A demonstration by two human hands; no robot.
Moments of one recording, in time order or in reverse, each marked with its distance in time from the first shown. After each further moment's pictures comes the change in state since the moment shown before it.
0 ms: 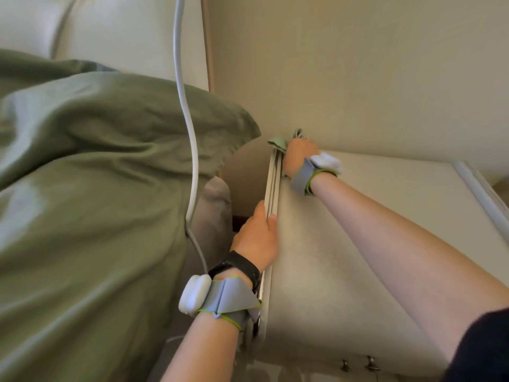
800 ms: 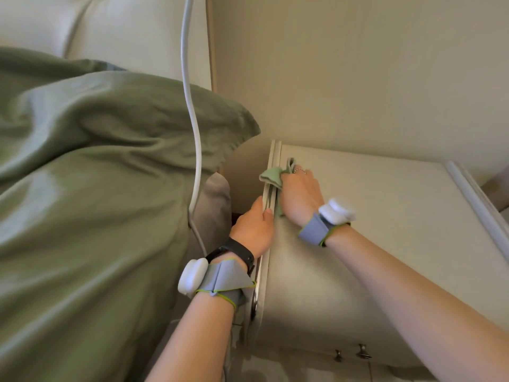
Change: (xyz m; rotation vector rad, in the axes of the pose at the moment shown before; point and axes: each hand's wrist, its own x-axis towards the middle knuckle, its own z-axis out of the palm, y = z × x) left_hand -0.001 0.000 -0.008 -0.040 -0.022 0.012; right_hand -0.075 0.005 0.029 -0.060 0.196 -0.113
